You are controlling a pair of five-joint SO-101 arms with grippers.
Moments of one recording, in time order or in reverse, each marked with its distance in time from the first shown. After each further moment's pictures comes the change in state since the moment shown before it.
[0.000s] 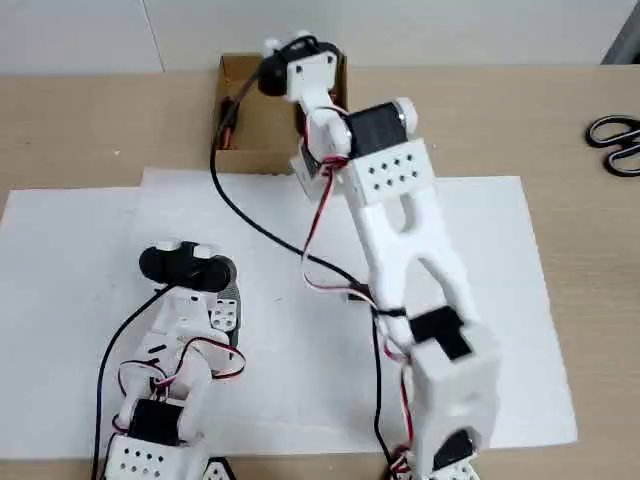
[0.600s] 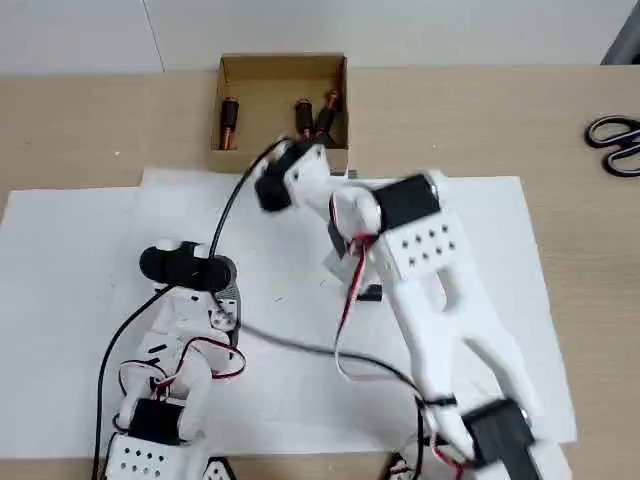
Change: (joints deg) left arm 0.0 0.0 0.0 0.1 0.0; right arm -1.1 -32.6 45.5 -4.1 26.0
